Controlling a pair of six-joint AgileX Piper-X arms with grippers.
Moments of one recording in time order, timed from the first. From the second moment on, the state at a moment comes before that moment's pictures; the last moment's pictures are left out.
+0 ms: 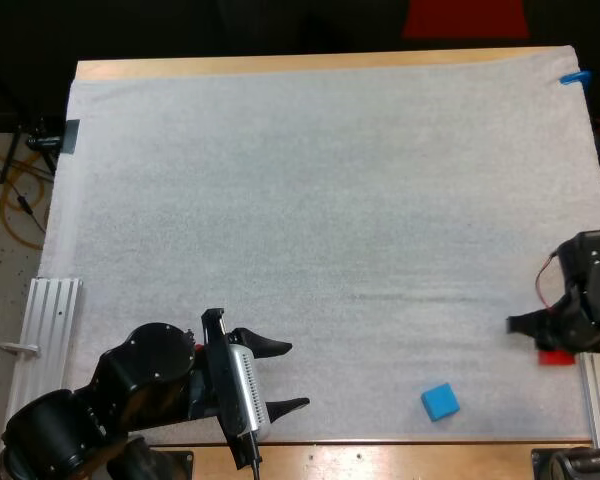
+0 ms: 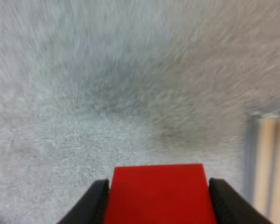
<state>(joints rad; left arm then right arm) -0.87 0.60 -0.88 0.99 0.35 -1.59 0.10 1.09 -0.79 1.31 0.04 -1.71</state>
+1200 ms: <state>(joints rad) -0.87 0.60 -0.88 1.09 0.35 -1.59 0.91 1.14 -0.89 1.31 0.04 -1.32</state>
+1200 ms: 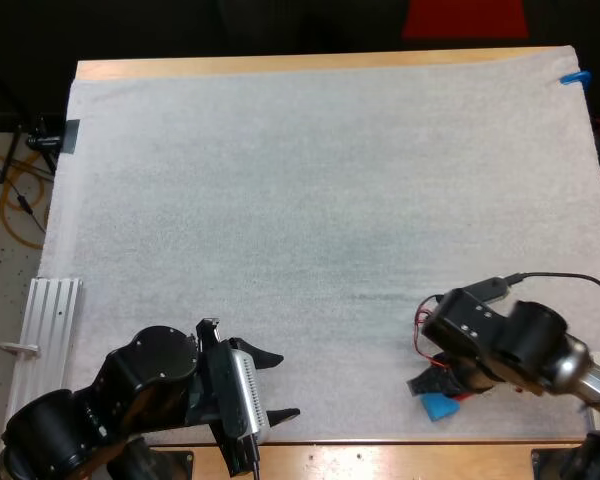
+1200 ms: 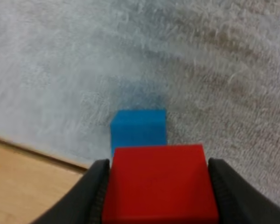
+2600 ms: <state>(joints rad) -0.87 0.60 -0.88 1.09 0.35 -1.59 0.91 1.28 -0.79 1.15 -0.07 -1.35</state>
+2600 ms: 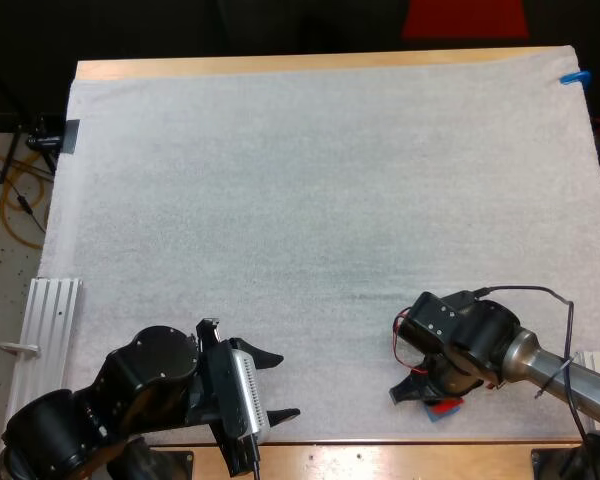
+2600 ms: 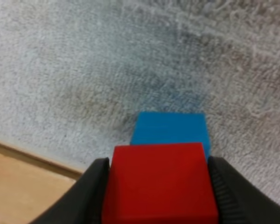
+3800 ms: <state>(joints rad) -0.87 0.60 -0.88 1.09 0.35 -1.59 0.91 1.28 -0.85 1.21 -0.01 -1.35</state>
